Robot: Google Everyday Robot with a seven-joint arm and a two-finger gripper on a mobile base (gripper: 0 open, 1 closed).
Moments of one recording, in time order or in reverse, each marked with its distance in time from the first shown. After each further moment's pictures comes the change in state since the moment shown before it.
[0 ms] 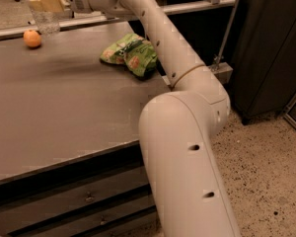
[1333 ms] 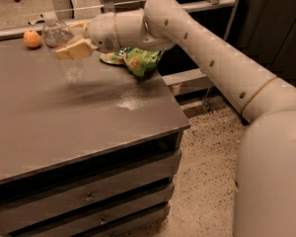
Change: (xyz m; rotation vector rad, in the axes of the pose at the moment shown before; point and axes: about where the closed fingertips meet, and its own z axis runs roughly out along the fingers) arm 0.034 0.136 -0.089 -0.150 0.122 0.028
